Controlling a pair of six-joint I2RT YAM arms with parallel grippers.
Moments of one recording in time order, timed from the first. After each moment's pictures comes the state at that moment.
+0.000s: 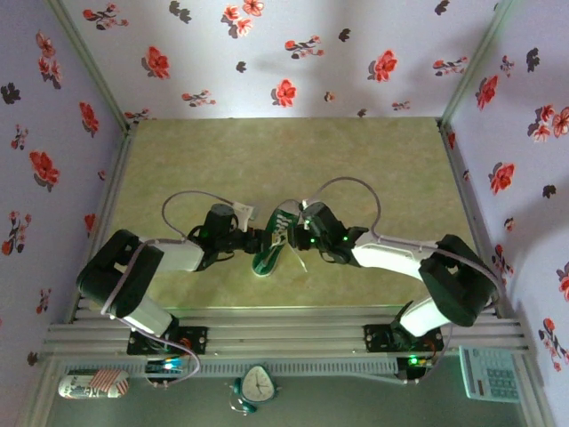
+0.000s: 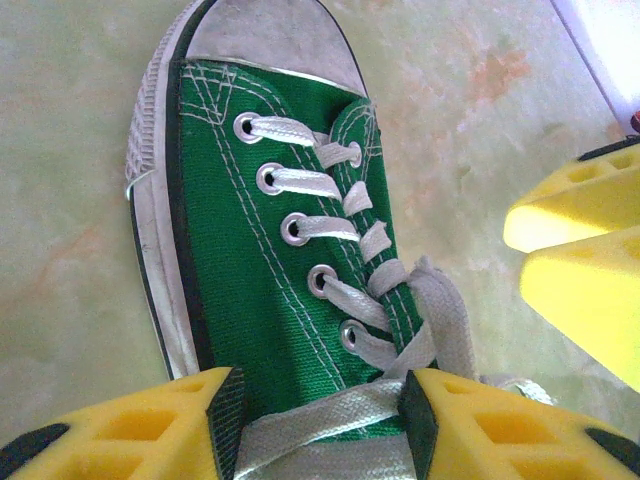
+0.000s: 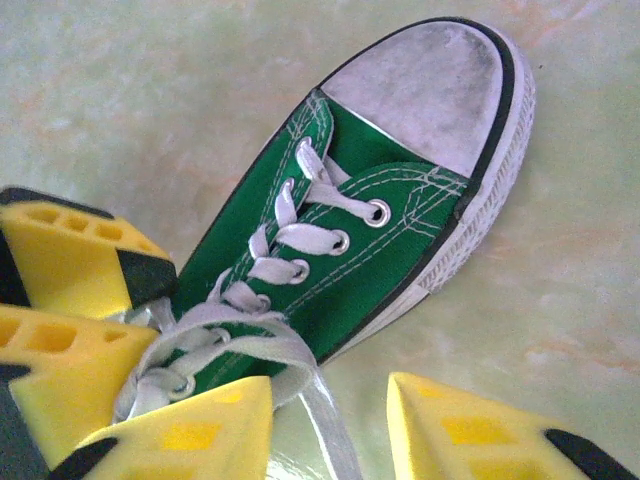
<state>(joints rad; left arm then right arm) -0.59 1.56 0.50 0.44 0.45 -0.42 0.81 1.49 0.72 0.01 0.00 0.58</state>
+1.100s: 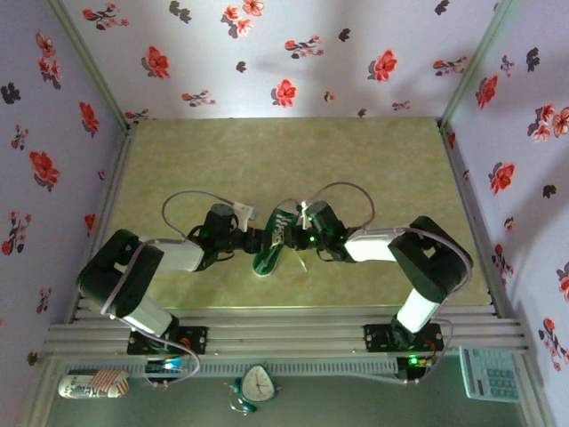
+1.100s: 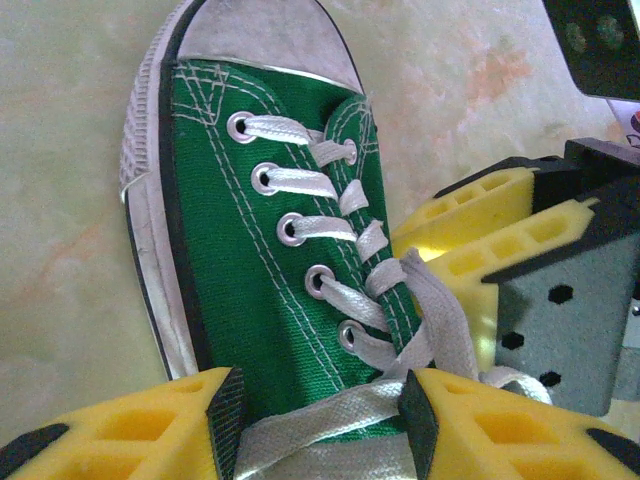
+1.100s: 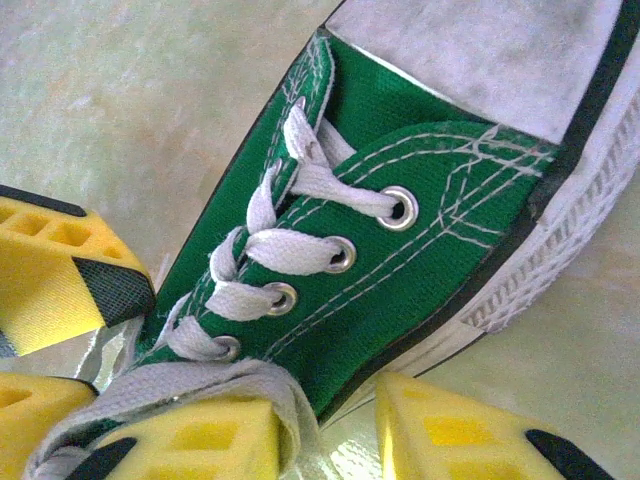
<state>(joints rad) -0.59 1.56 0.50 0.44 0.45 -0.42 0.74 1.68 0.69 0.27 -0.24 0.59</state>
